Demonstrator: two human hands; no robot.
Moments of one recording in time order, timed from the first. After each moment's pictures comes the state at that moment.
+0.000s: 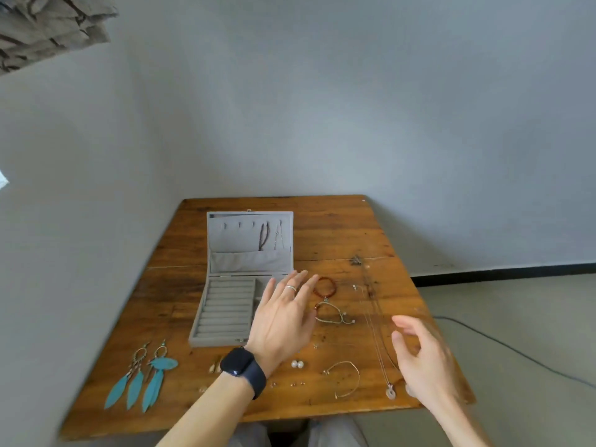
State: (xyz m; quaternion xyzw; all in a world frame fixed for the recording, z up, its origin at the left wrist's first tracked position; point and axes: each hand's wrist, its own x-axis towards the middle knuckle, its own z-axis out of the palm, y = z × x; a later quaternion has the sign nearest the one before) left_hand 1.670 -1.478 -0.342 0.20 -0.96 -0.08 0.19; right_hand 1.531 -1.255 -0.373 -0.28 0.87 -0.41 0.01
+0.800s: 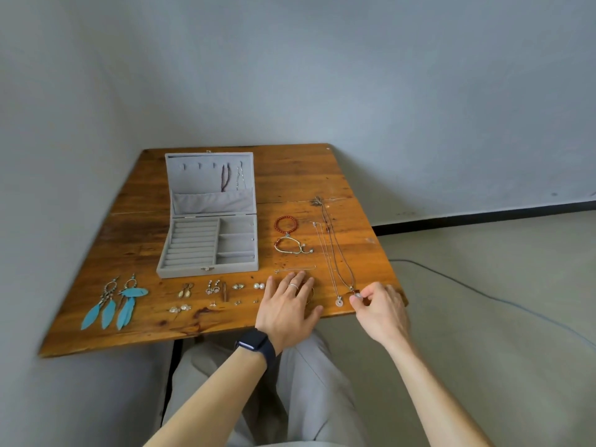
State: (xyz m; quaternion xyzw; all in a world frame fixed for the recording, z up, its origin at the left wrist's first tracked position) left_hand 1.680 -1.361 -0.426 0.21 -0.97 -0.09 0.01; right_hand 1.550 -1.198 -0.411 -0.19 0.95 -0.24 0.10
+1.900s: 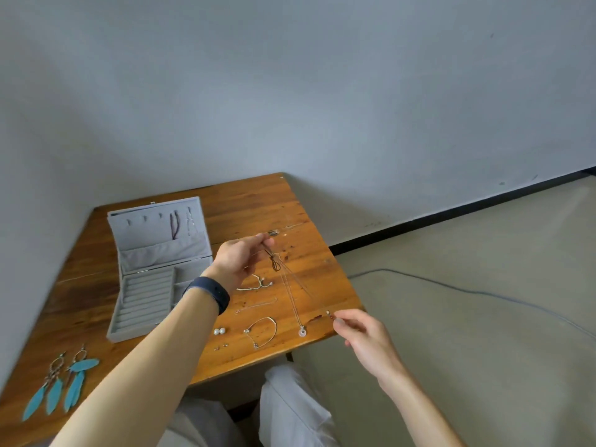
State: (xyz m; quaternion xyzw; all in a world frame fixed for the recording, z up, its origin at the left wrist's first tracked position) left_hand 1.580 -1.420 -0.296 0.35 -0.59 -0.72 0.11; right_hand 1.557 -1.141 -0.376 -0.12 0.76 -0.59 0.24
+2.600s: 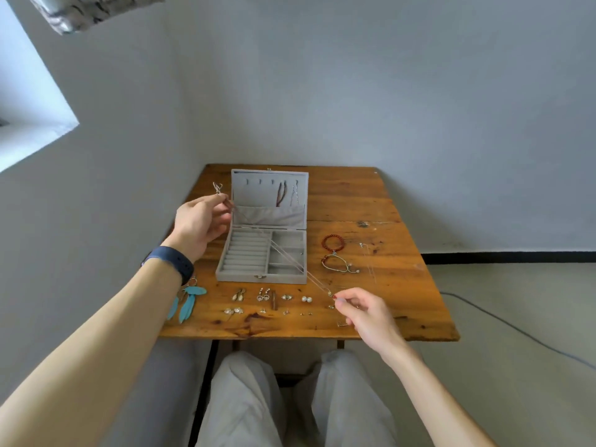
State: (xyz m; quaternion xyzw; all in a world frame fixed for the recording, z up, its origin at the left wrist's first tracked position) left_hand 1.774 -1.556 -0.254 0.43 -0.52 -0.66 0.35; right_hand 1.609 -1.266 -0.366 -0.32 0.77 -0.49 0.27
